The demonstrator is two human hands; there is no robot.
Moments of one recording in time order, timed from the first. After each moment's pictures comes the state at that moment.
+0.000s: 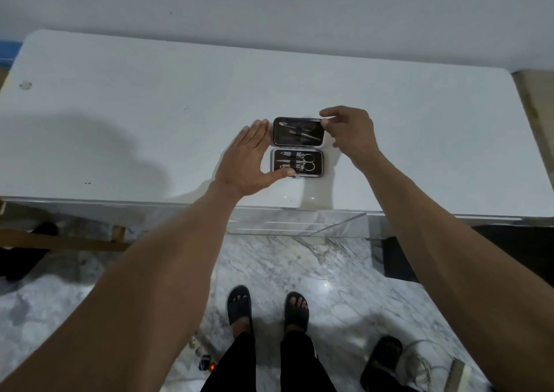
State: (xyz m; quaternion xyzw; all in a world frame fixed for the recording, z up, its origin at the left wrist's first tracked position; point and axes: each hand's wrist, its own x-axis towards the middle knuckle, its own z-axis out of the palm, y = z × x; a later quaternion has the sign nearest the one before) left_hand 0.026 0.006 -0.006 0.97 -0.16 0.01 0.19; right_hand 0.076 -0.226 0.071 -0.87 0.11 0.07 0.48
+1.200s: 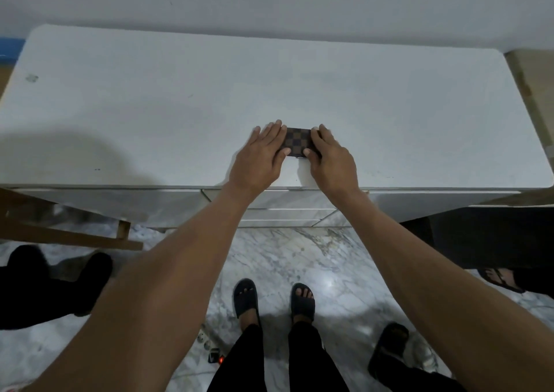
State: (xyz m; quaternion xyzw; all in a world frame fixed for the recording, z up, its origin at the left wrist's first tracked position) left_hand -0.008 -0.012 -0.011 0.95 -0.18 0.07 0.24; right_hand -0.018 -0.199 0.015 -0.97 -0.04 -0.03 0.24
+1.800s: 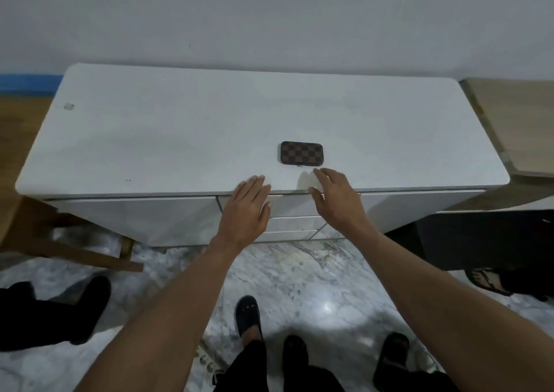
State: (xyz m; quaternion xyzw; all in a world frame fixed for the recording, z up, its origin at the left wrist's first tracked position) left_hand -0.117 0.040 -0.011 0.94 -0.21 0.13 0.22; right_hand -0.107 -0.195 0.057 -0.99 -0.08 0.00 0.14
